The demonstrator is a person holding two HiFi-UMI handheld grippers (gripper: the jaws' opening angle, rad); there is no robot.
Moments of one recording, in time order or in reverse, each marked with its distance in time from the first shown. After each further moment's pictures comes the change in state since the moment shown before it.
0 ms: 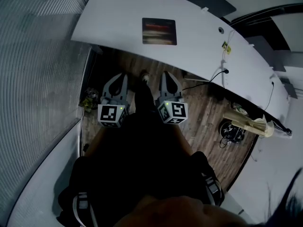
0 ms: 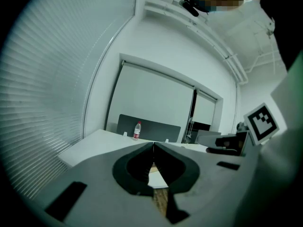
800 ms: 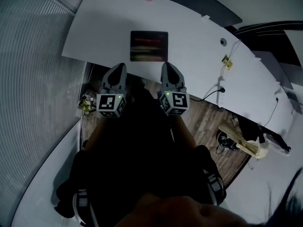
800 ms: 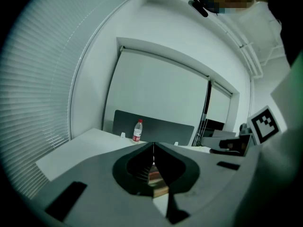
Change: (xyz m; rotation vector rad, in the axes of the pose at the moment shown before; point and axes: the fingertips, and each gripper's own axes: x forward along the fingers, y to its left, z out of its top) left arm 0.221 -0.007 0.029 -0.019 0.072 0.090; right arm 0.158 -0.162 0.044 0.001 0.090 0.060
